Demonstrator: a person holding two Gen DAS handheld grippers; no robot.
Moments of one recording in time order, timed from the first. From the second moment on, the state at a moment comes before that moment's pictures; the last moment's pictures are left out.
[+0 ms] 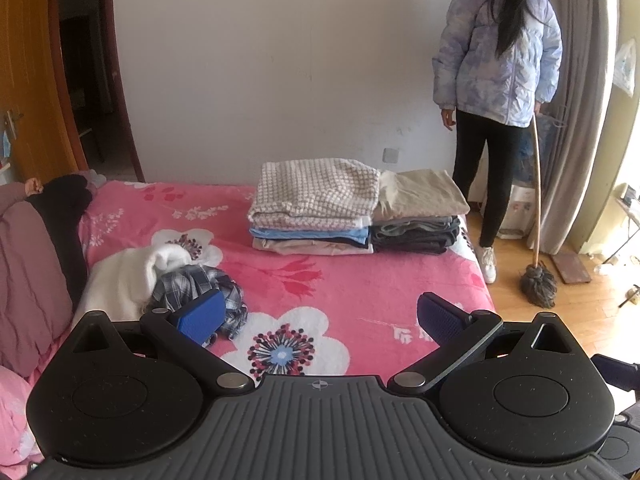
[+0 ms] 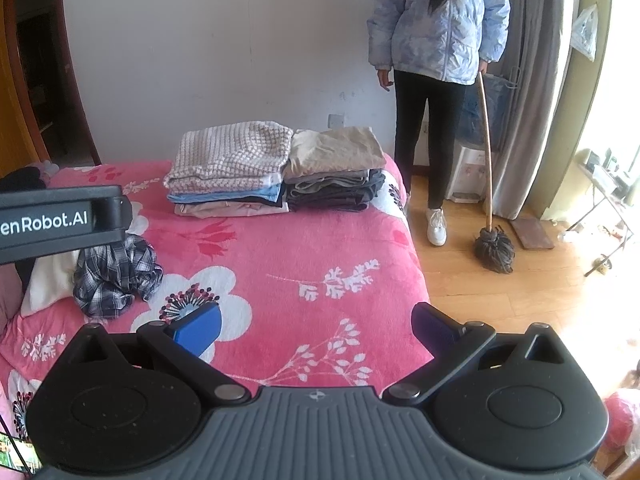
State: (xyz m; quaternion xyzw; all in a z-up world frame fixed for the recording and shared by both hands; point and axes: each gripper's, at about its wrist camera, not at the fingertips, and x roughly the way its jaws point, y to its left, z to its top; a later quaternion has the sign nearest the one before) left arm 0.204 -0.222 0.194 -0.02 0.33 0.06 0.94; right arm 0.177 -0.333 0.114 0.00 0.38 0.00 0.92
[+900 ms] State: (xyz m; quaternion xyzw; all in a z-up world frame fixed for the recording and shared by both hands) left arm 0.205 -0.223 0.192 -0.01 0.33 0.06 0.94; right arm 0.183 -0.330 0.107 -0.01 0.39 0.00 0.92
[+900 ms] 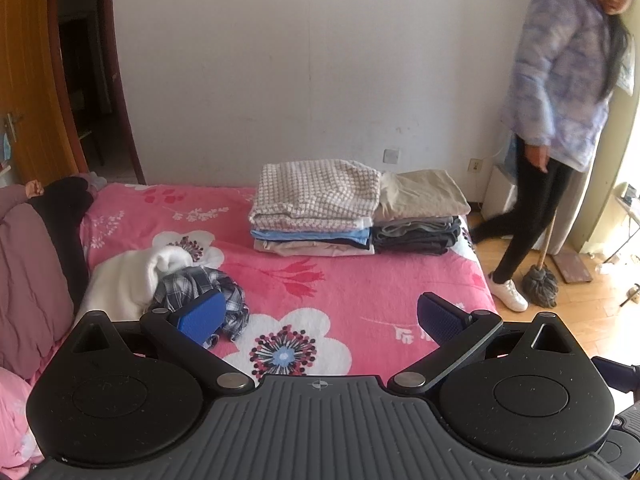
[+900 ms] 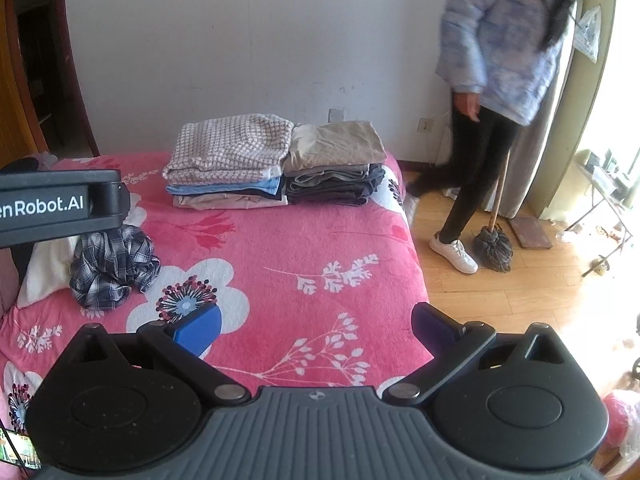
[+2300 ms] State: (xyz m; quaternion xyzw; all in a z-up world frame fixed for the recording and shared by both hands) left arm 0.207 -0.228 0.188 -0.01 0.33 0.06 0.94; right arm 0.184 -0.328 0.097 0.00 0.40 0.00 0.92
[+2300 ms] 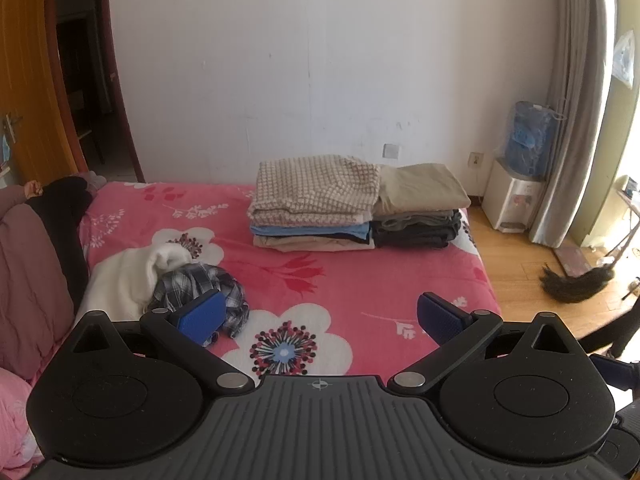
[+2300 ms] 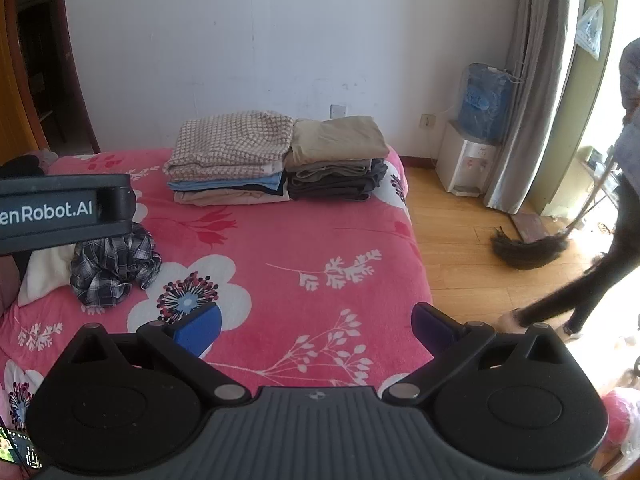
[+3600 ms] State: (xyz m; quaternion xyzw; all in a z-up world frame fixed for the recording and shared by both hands) left arm 0.206 -0.234 0.192 -0.01 0.33 0.06 0.94; right arm 0.184 -0.333 0.103 0.00 0.38 0.00 0.92
